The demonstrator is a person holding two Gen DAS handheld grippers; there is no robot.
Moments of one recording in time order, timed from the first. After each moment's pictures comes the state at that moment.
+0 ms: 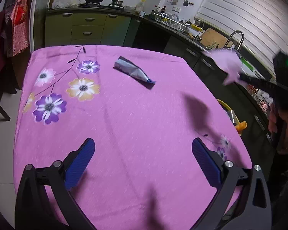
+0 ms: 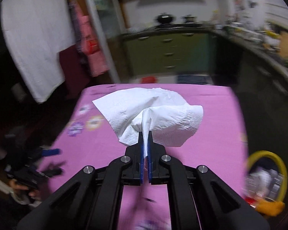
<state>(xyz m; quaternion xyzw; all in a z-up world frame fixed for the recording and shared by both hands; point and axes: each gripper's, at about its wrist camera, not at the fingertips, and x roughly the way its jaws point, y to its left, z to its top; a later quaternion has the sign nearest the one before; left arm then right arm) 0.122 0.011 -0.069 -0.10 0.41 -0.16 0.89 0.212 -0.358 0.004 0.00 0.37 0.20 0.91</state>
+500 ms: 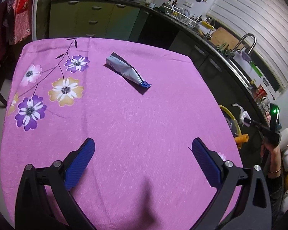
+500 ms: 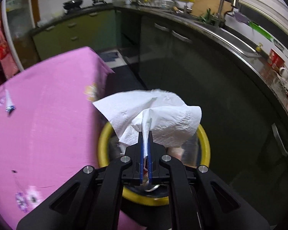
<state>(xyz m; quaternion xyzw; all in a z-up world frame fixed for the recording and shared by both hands) 0.166 -0.026 -0.066 -0.13 0.45 -0.13 0.87 0.232 -0.555 -0.085 0.00 0.46 -0.07 0.89</state>
